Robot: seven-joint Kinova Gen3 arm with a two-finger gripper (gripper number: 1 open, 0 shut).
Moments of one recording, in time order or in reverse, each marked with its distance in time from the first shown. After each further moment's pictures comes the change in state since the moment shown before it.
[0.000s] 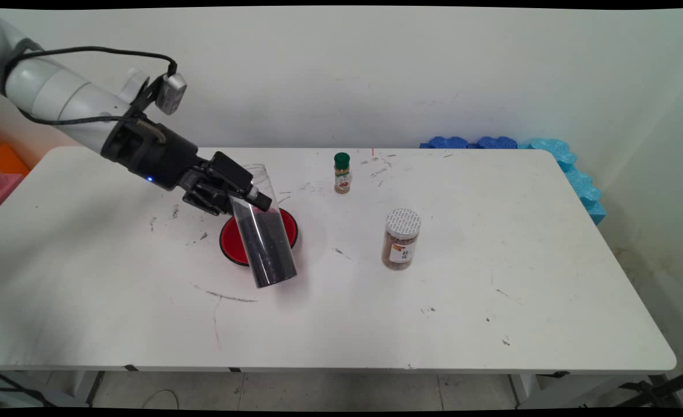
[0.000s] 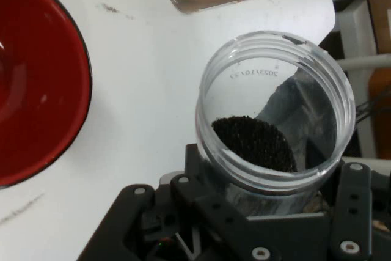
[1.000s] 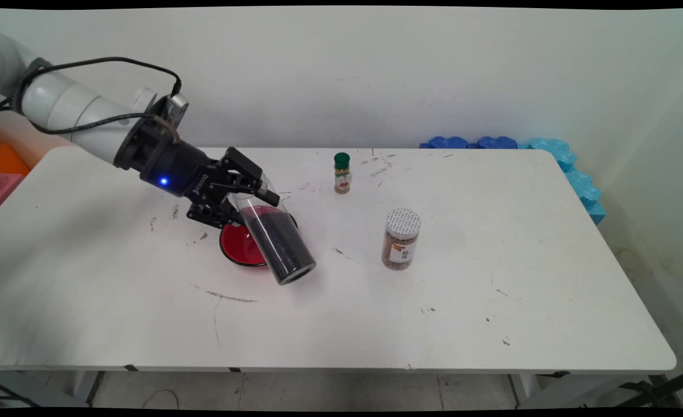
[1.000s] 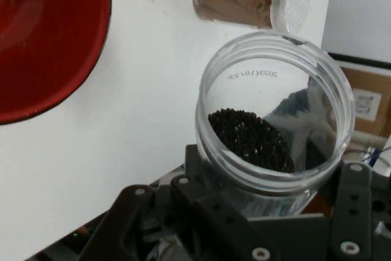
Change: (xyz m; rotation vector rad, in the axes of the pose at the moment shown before) arm -0.001 -0.016 0.014 -0.034 0.023 -0.389
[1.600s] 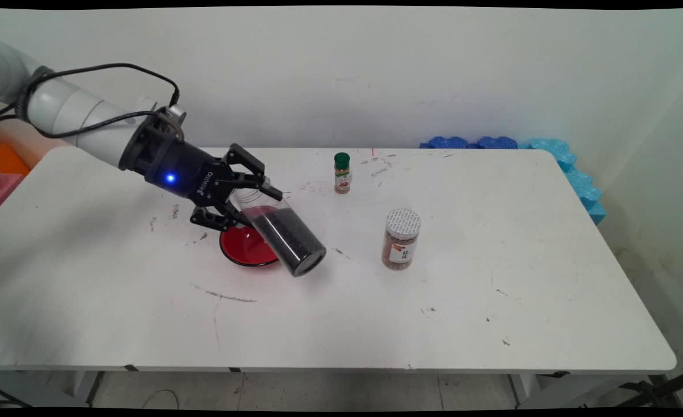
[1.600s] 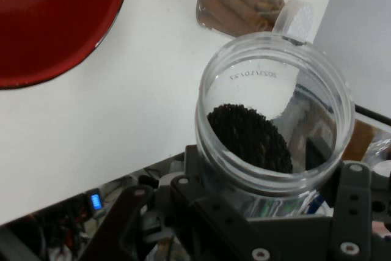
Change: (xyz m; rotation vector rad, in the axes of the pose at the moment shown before) arm 0.003 -0.007 0.005 -0.034 0.011 -0.217
